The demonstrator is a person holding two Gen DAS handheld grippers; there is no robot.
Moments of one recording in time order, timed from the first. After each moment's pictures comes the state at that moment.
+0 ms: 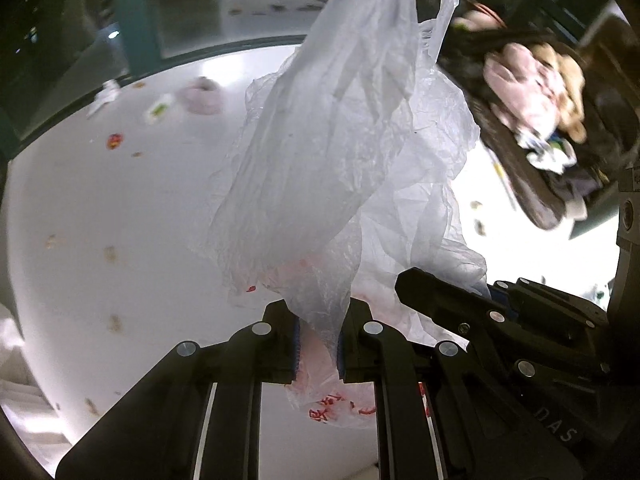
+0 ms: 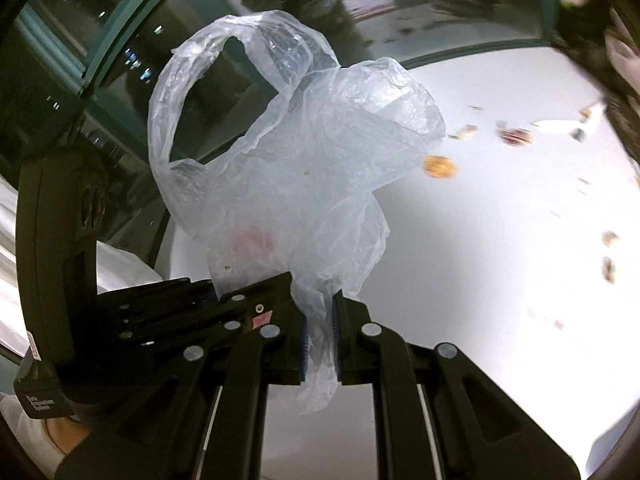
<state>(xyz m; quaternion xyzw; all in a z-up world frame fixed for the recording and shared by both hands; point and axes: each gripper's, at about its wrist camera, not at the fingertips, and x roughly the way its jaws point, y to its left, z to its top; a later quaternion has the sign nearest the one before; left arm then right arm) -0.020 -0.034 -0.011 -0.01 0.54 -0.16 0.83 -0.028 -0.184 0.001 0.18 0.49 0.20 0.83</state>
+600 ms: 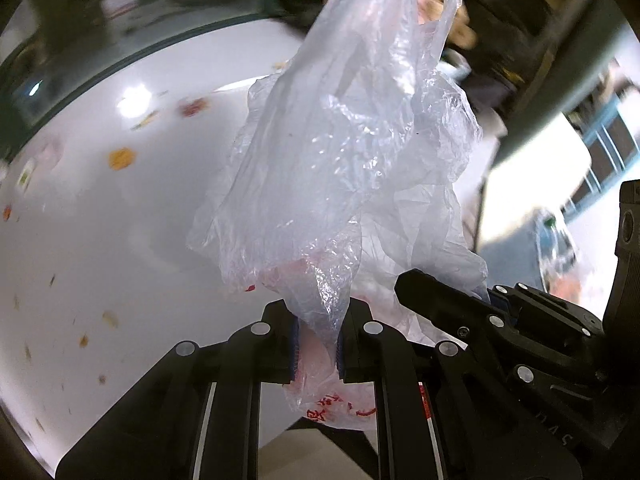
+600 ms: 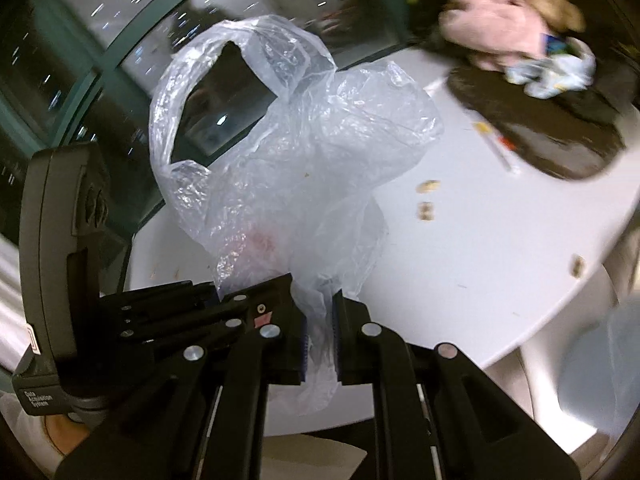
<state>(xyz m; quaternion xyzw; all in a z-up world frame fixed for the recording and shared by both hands) -0.102 -0.279 -0.011 0.08 0.53 -0.30 0.79 -0.163 -0.396 0.006 0.25 0.44 0.05 0.86</state>
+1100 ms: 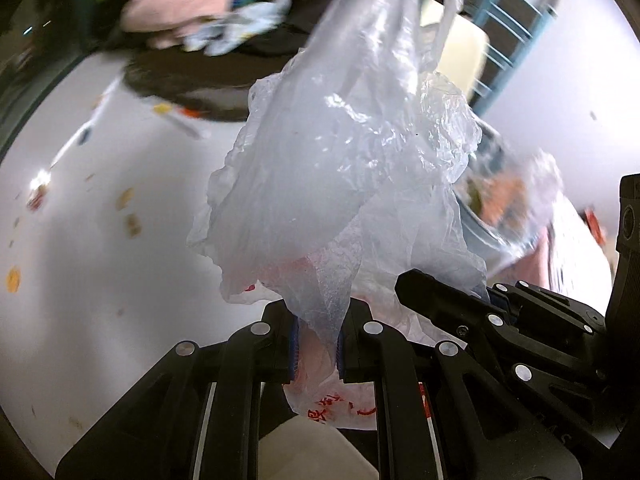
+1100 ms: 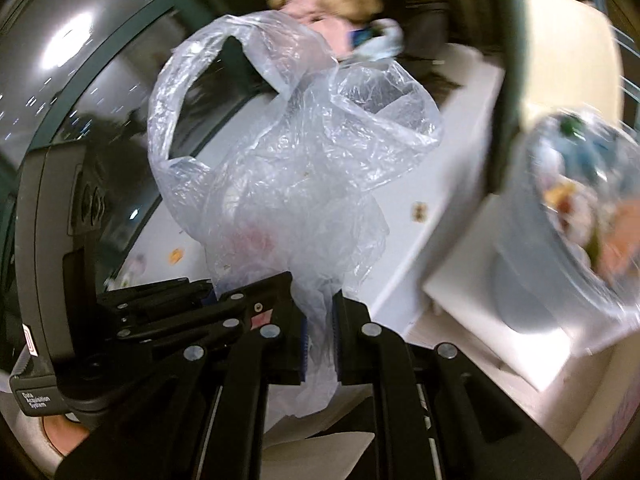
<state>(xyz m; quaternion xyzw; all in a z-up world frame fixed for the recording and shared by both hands) -0.168 -0.405 -0.026 0.21 0.51 -0.50 0.67 -0.271 -0.479 -0.007 0.35 0.39 -0.18 0.83</state>
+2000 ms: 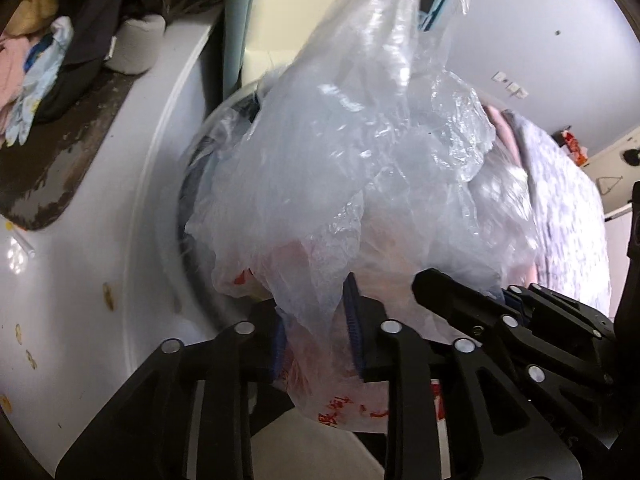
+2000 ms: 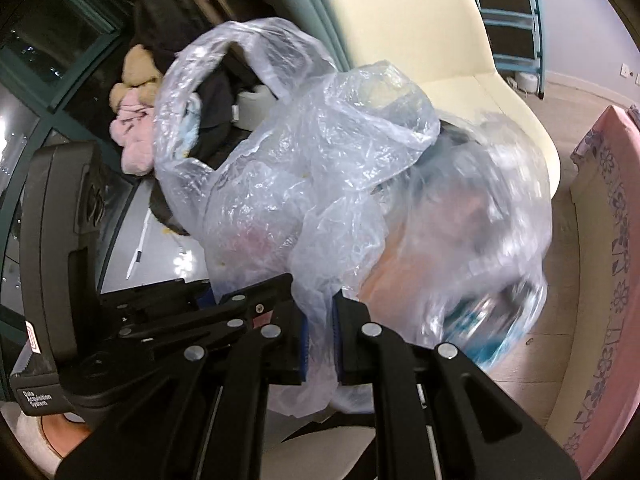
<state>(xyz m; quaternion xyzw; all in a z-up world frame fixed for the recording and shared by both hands) -0.285 -0.657 -0.064 0.31 0.52 -0.54 0.58 -0.395 -0.662 -0.035 0.44 0.37 -0.30 0.76</state>
